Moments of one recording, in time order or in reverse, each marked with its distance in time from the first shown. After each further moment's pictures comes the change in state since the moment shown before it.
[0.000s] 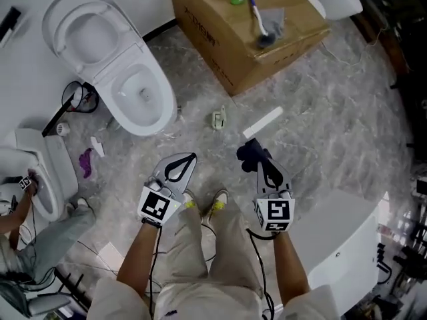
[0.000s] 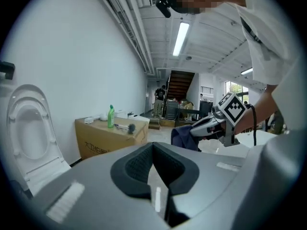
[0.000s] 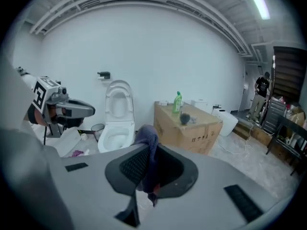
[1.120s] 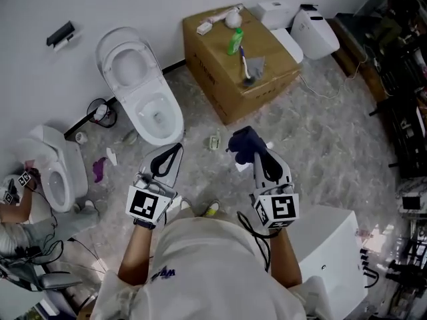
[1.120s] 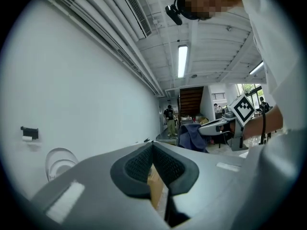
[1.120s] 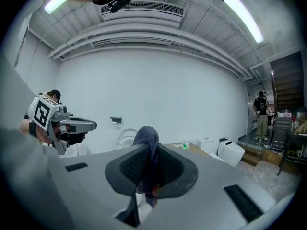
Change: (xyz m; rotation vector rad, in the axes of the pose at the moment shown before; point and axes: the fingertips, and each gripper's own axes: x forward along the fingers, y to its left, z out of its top) left arm -0.168 -0.025 0.300 0.046 -0.219 0.249; right arm -0.213 0.028 0.283 -0.002 -0.364 0.080
